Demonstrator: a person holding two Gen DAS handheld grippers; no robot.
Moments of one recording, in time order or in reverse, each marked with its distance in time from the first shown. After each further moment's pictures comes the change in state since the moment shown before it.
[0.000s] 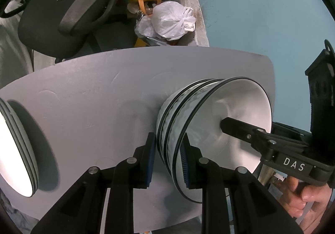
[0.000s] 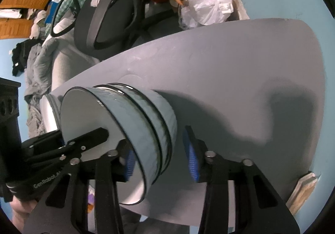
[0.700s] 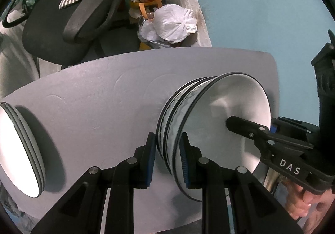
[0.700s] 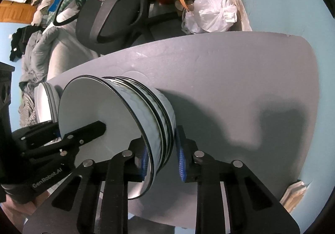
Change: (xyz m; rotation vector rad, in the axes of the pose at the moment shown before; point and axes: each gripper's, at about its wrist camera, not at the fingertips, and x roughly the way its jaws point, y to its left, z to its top) left arm -0.004 -0.010 -0.004 0.041 -0.028 0.052; right arm -0.002 0.007 -0.005 -0.090 -0.019 -0.068
